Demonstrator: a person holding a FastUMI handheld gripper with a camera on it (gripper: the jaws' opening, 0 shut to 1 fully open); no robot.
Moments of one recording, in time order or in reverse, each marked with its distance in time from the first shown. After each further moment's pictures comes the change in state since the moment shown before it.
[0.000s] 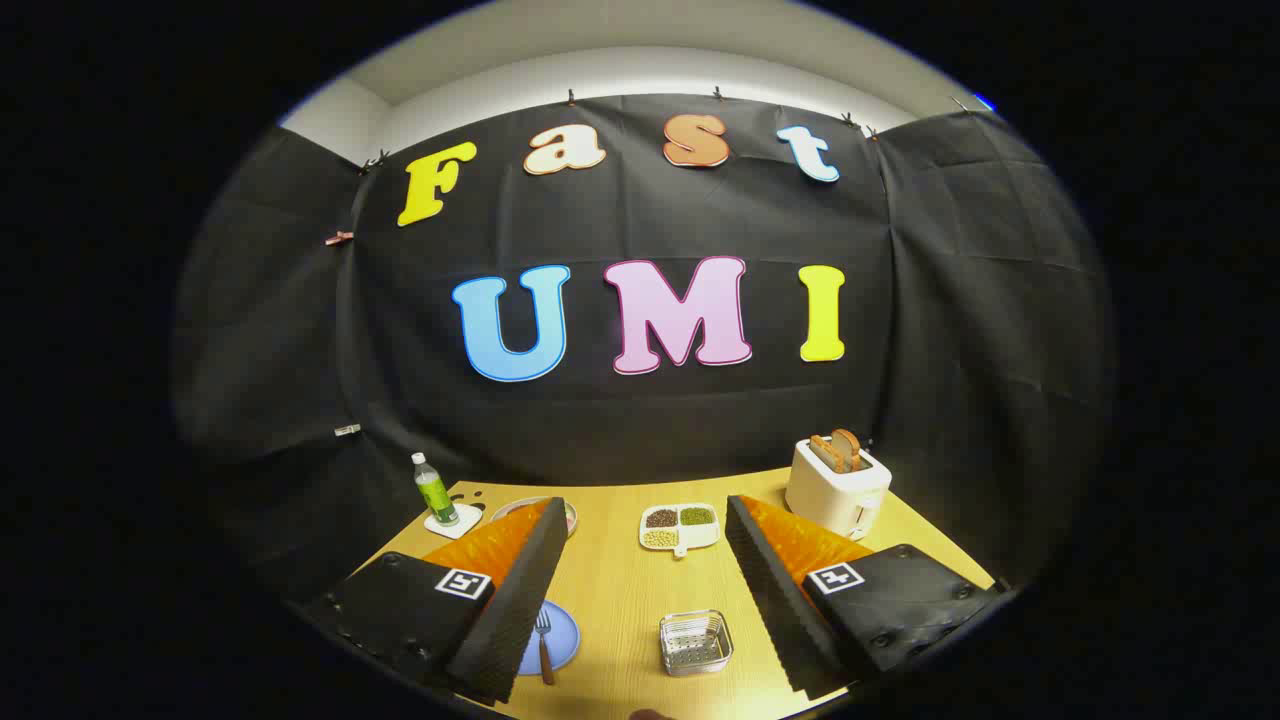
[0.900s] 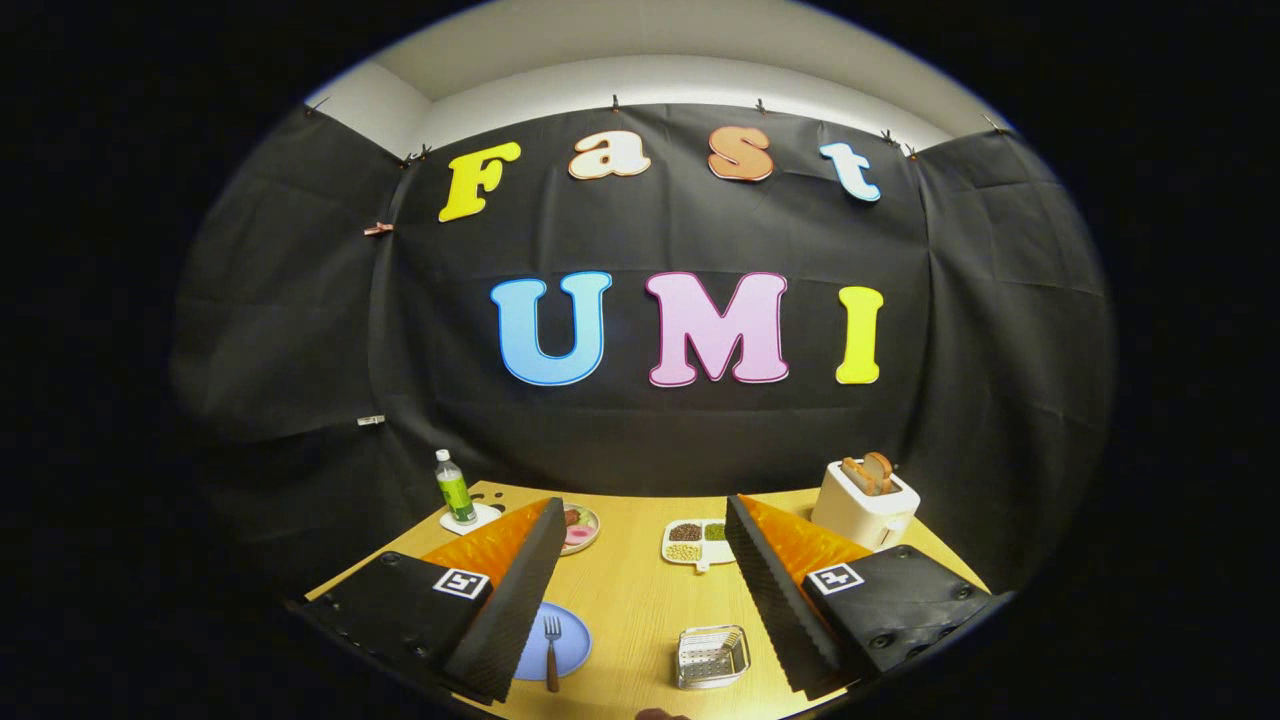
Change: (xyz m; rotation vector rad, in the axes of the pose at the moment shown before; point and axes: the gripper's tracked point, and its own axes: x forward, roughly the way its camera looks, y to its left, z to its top) arm 0.016 0.029 -0.004 -0.040 -0.031 0.091
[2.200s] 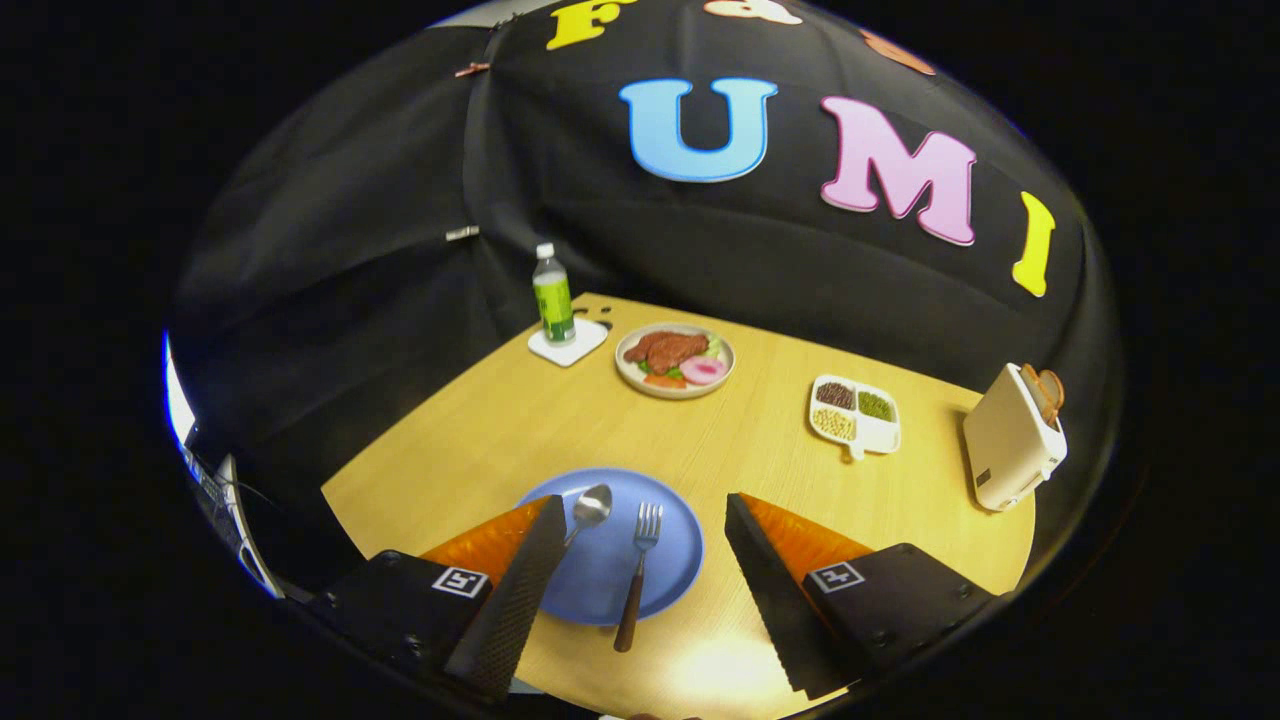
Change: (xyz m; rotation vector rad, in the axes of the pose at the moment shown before) arm 0.055 0.125 -0.215 -0.182 0.618 0.324
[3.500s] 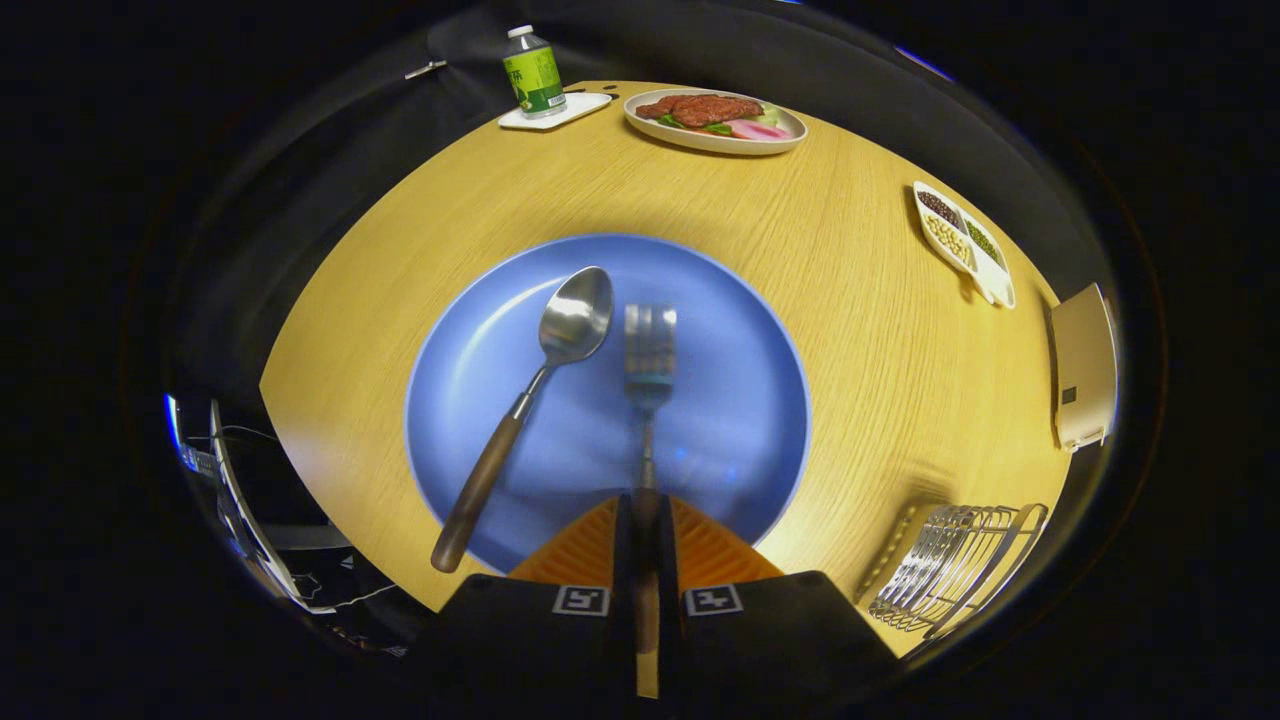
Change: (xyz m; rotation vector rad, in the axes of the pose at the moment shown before) arm 0.079 0.017 -0.134 0.048 0.580 0.048
